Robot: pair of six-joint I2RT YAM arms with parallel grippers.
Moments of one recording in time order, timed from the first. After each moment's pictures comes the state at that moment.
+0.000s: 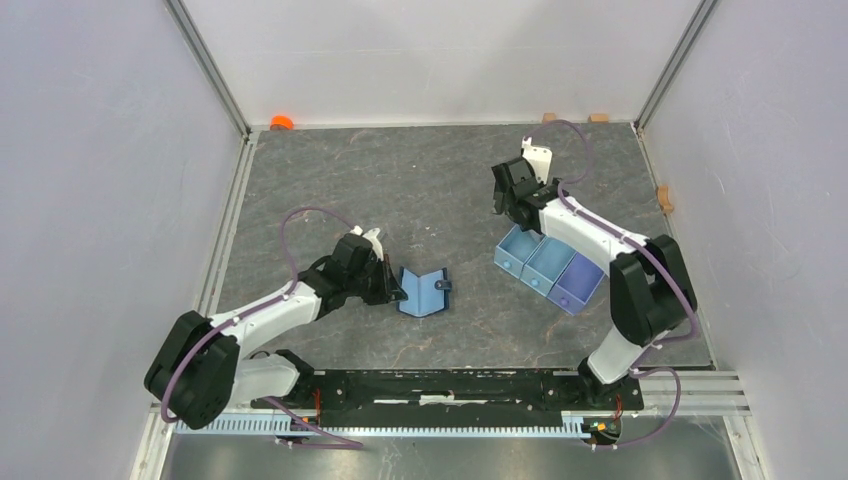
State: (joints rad) left arm -0.58 1.20 0.51 -0.13 0.27 -0.67; right arm 0.47 1.64 1.16 -0.41 0.60 0.51
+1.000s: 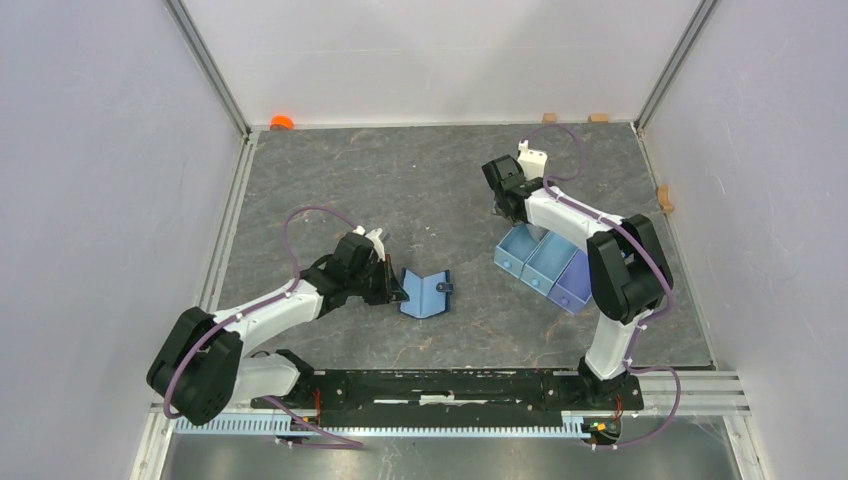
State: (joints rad) left arm -0.58 1.22 0.52 -0.13 0.30 -0.66; right arm 0.47 1.83 1.28 -0.50 0.66 0.64
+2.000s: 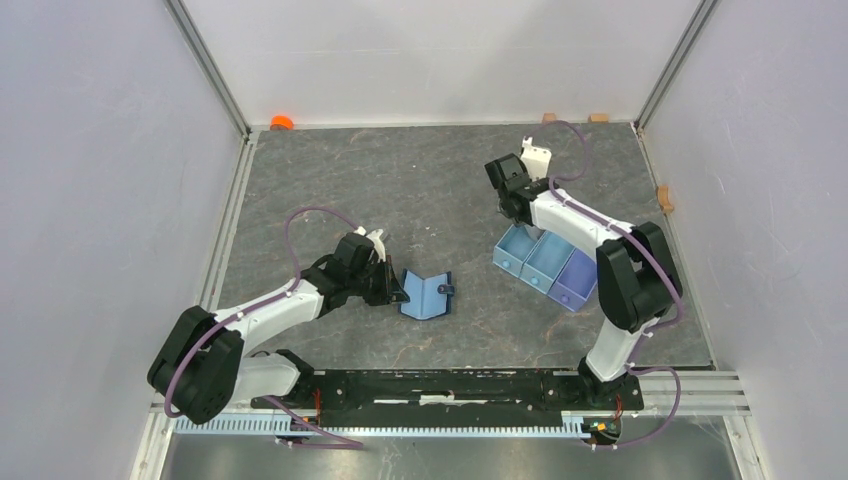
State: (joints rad) left arm -0.58 1.23 0.52 -0.13 0.31 -0.66; right arm 0.47 1.78 1.27 -0.49 0.66 0.64
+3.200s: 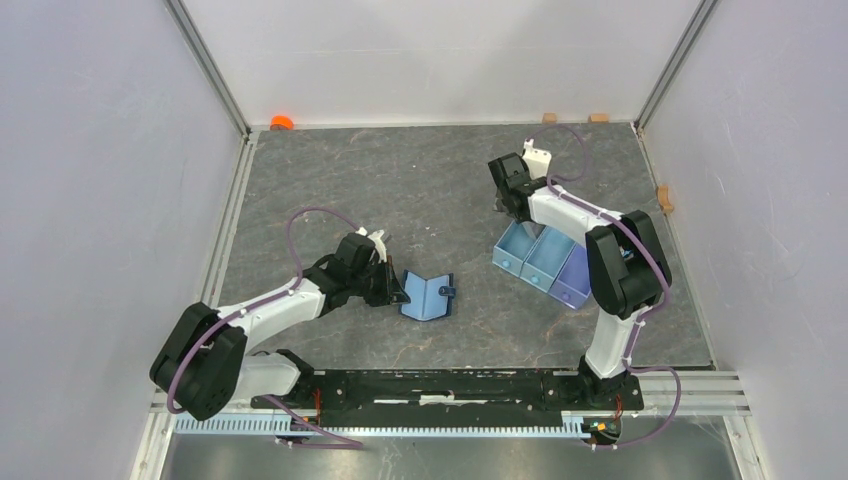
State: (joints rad) left arm -0.58 1.25 0.52 -0.12 0.33 -0.66; right arm 0.43 1.86 1.27 -0.44 0.60 0.64
